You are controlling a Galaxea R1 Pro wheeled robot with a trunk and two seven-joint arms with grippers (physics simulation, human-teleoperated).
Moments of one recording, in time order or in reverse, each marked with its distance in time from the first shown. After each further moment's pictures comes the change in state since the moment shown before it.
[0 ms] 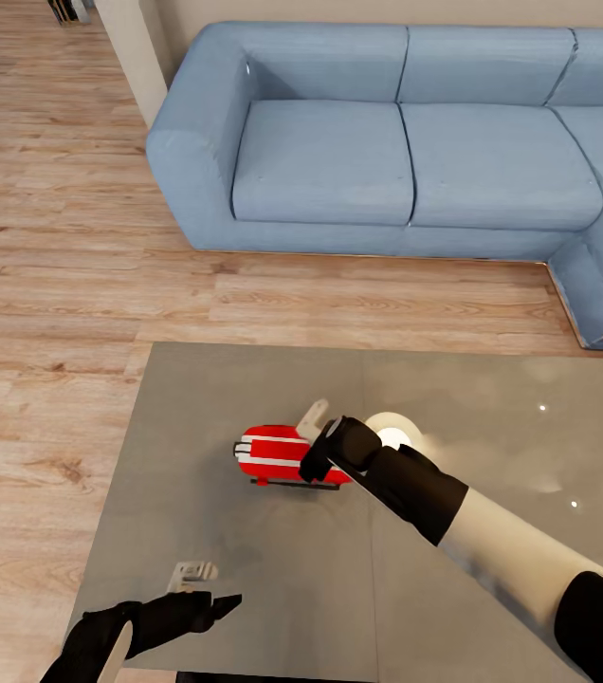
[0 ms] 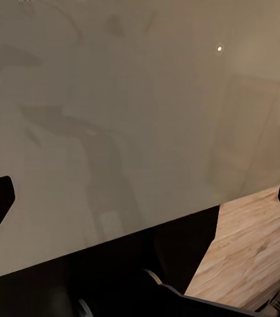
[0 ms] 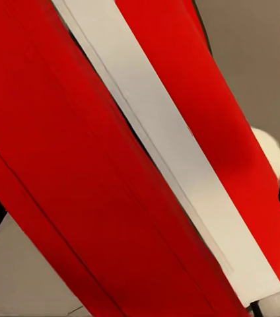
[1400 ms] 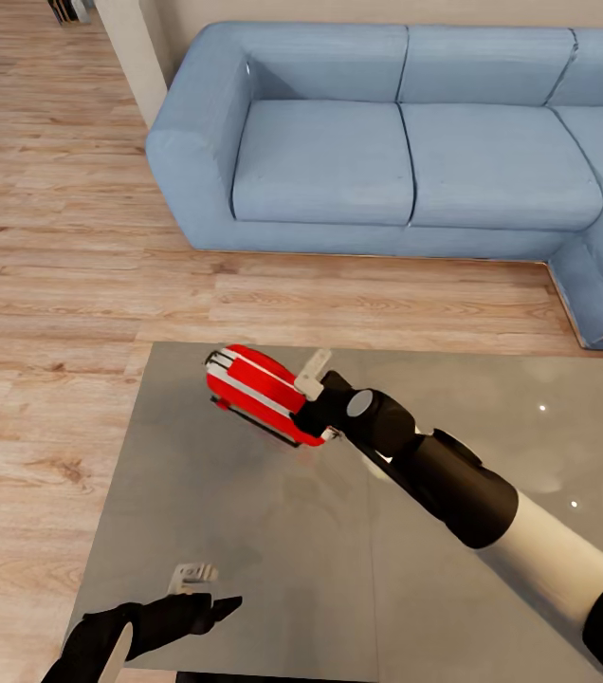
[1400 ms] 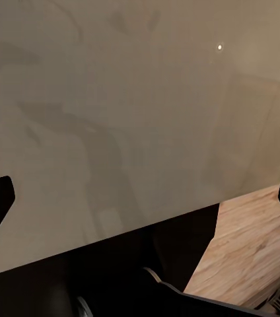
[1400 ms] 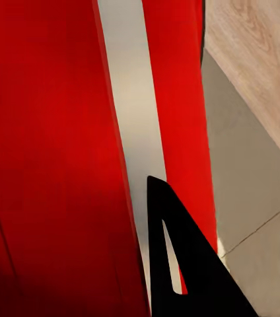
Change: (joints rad) left arm 0.001 -0.001 0.000 0.008 0.000 0.000 0.000; right arm 0.000 -0.071 -0.101 -0.410 0.102 -0.001 -0.002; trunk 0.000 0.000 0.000
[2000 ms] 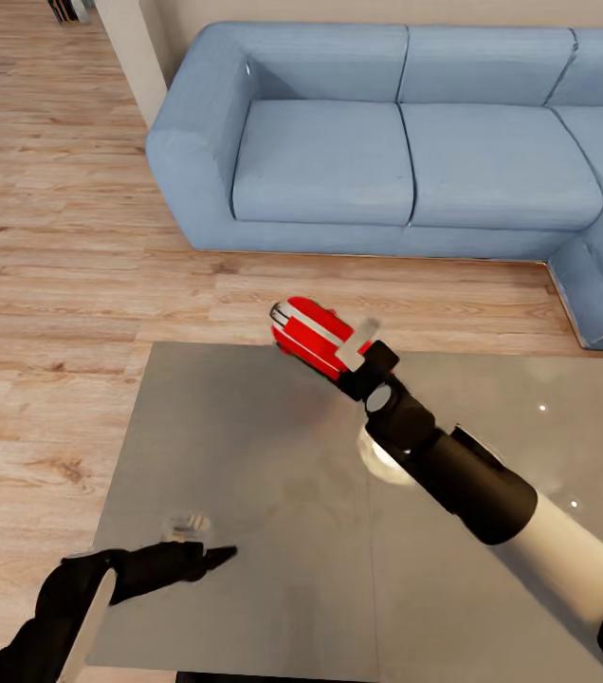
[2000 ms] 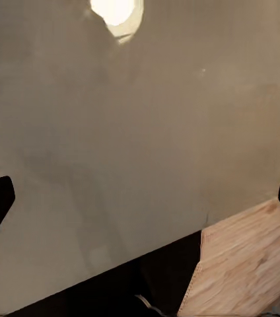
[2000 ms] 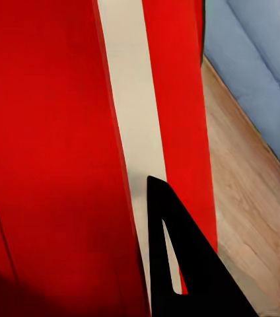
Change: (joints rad) left arm -0.005 0.029 0.010 -0.392 0.014 0.293 -0.023; right arm 0.013 -0.047 -0.060 -0.003 0.166 0.001 -0.275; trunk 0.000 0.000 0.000
